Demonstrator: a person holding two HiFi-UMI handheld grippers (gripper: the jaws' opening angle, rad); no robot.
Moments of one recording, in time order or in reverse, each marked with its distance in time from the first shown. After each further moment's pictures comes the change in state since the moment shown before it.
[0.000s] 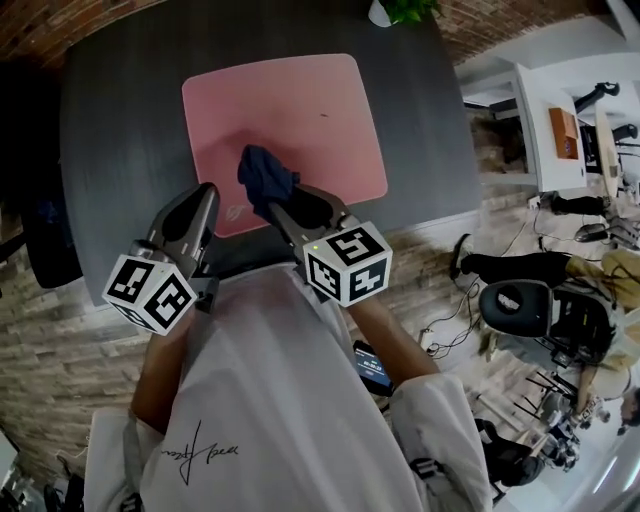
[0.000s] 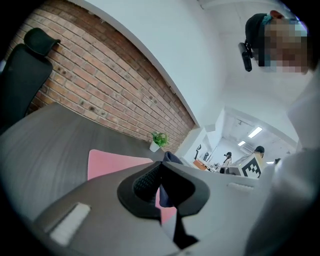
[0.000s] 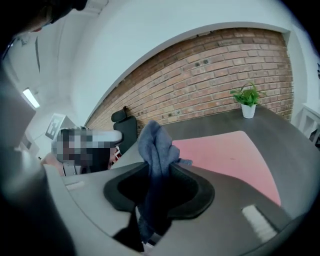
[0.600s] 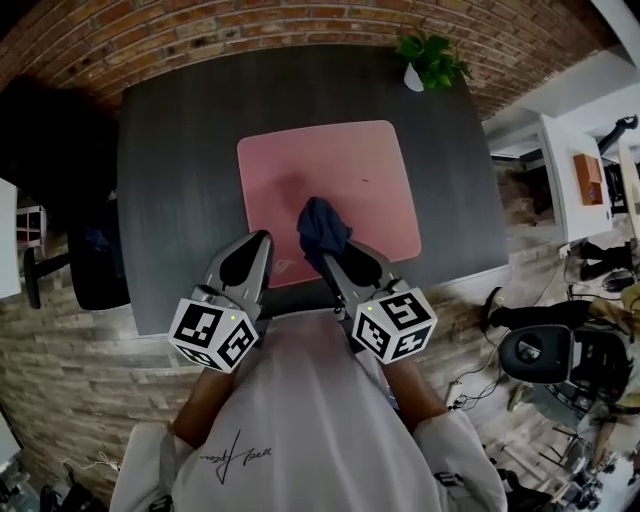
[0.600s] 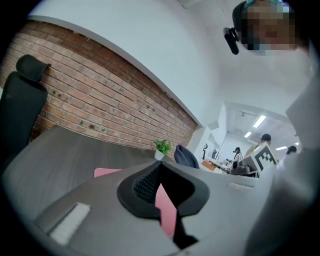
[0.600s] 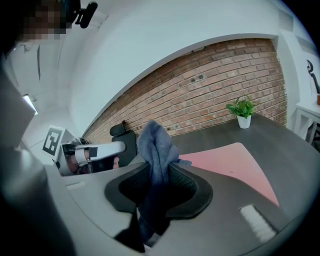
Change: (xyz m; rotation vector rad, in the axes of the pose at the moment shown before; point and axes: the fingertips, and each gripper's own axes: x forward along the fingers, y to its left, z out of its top) left arm 0.002 -0.013 0.035 0.117 -0.051 0.074; right arm -0.027 0.008 0.050 0.051 -0.138 -0.026
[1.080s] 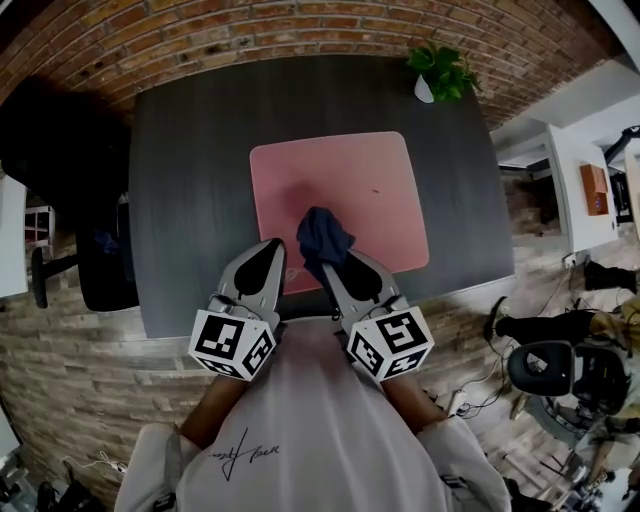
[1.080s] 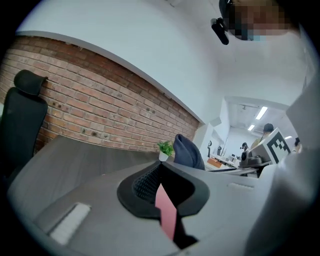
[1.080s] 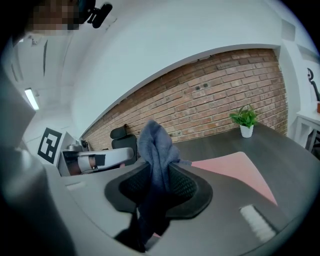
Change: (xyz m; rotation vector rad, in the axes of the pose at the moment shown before) left arm 0.000 0.002 0.008 0.079 -0.014 0.058; right arm 0.006 0.026 0.019 -0.062 -0.073 -0.014
